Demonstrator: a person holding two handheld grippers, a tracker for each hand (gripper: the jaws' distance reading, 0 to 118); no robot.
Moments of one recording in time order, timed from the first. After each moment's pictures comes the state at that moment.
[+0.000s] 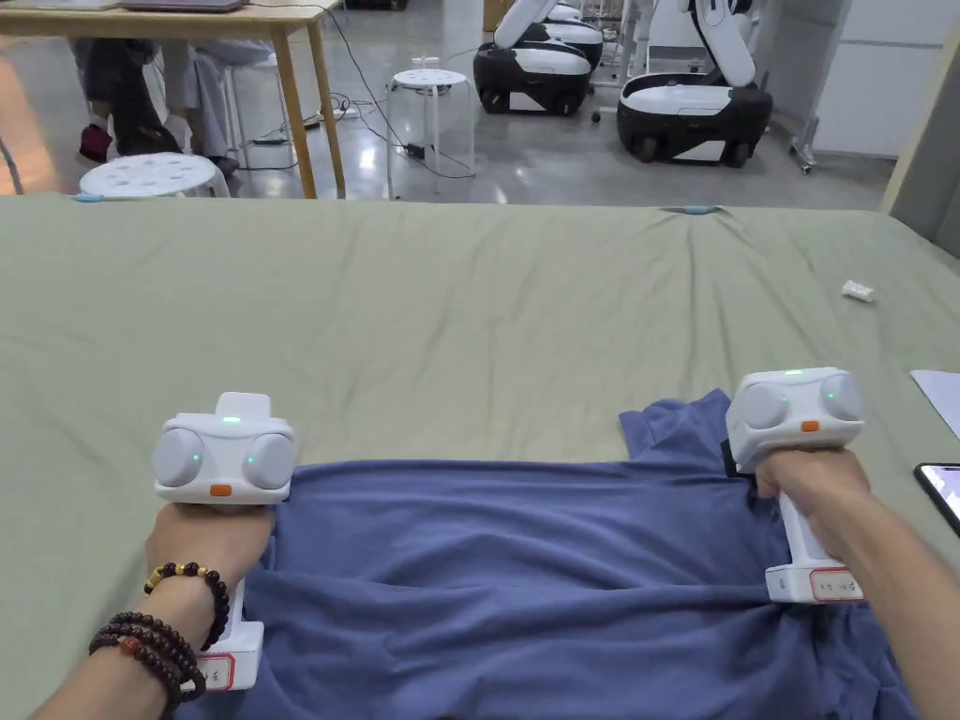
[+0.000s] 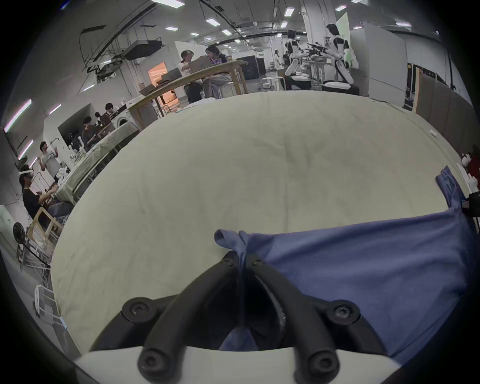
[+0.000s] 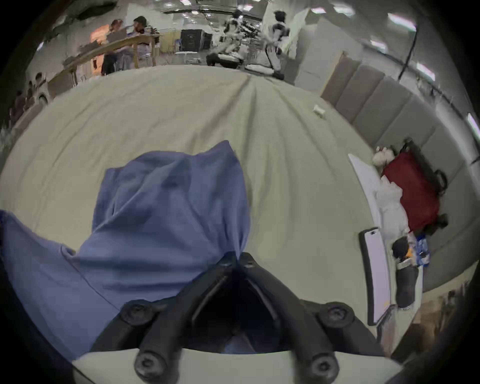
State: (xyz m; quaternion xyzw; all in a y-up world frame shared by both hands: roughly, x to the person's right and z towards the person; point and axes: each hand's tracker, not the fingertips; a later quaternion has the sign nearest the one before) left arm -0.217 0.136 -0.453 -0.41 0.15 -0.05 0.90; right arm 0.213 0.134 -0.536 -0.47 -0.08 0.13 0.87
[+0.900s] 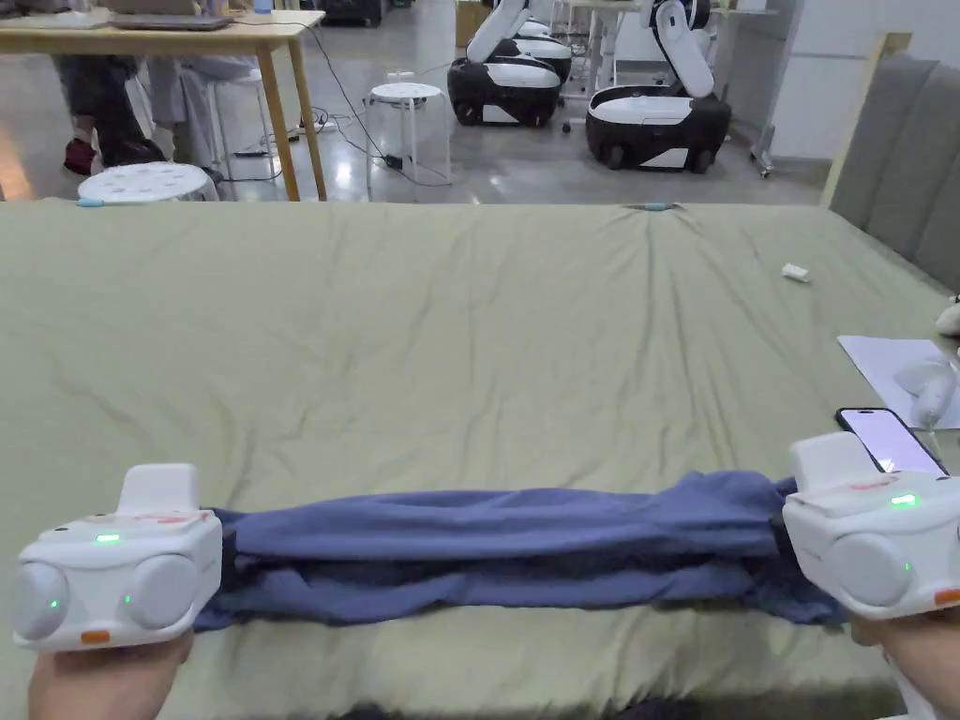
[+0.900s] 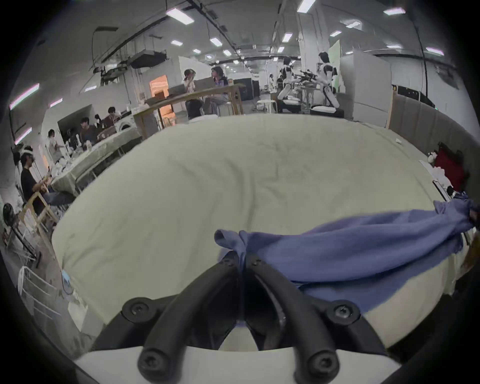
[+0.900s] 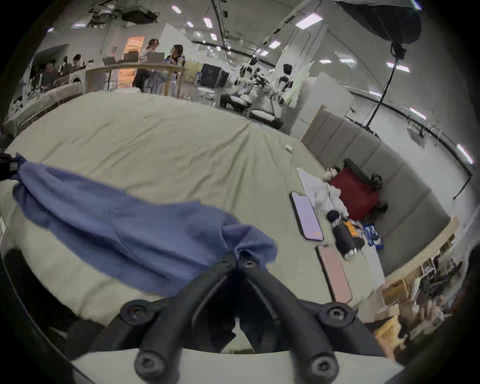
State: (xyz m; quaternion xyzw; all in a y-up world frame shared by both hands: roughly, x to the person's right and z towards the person) left arm -0.230 0.153 -0.234 -0.35 0.12 -0.01 0.93; right arm 0.225 0.183 -0.254 -0.37 -0.05 0.18 0.91
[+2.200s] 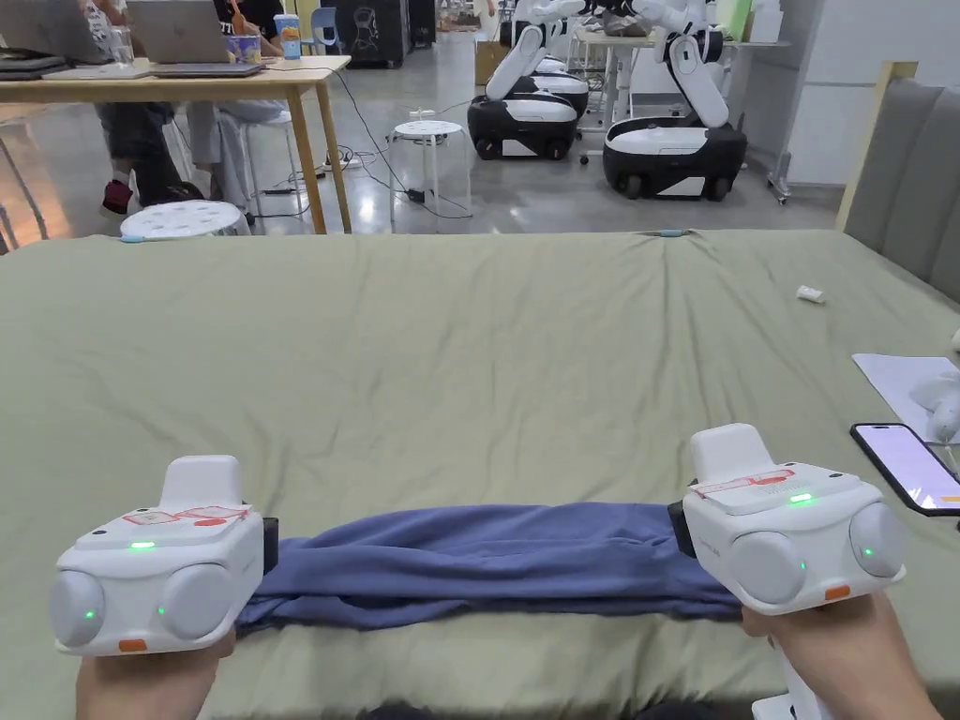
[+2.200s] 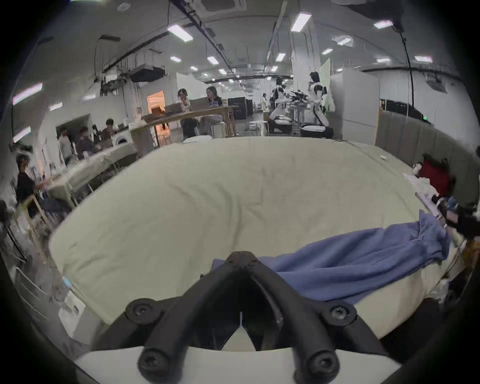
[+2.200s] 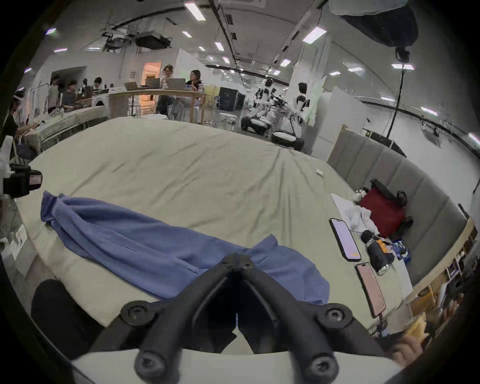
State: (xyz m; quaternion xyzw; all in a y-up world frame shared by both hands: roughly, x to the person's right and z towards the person) left arm -0.221 0.185 -0.221 -0.28 0.09 0.00 0.96; right arm 0.149 0.204 -0.247 -0.31 0.04 0.14 0.94
